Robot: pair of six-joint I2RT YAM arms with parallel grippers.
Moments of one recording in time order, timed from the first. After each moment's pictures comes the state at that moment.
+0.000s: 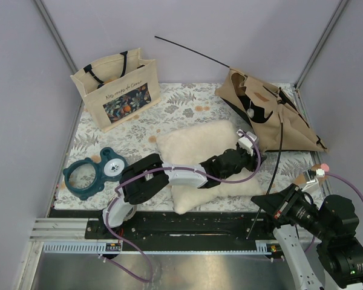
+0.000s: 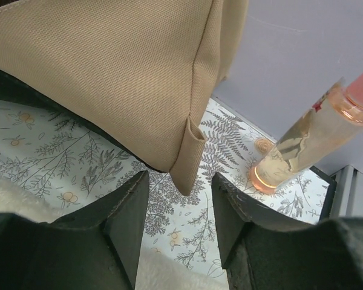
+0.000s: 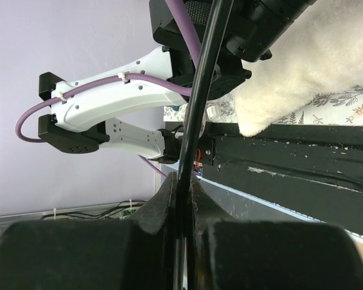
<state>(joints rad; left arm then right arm) -1.20 2.13 1.39 0.70 -0.22 -0.32 0.16 0.22 1.12 -1.24 -0.54 0.99</state>
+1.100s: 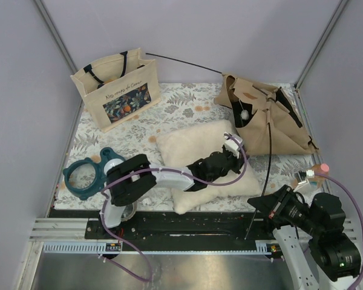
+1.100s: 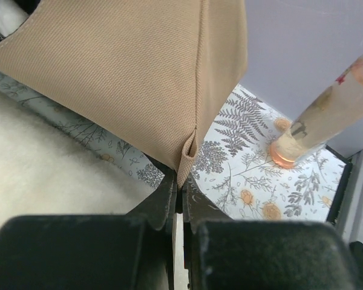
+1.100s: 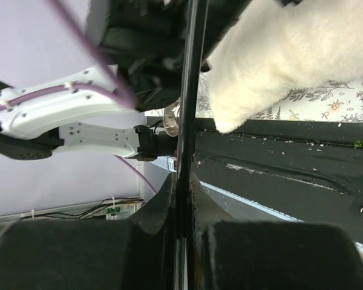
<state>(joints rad) -1.18 2.02 1.20 0.74 -0.24 -0.32 0.16 0.16 1.00 -1.24 -0.54 0.95</state>
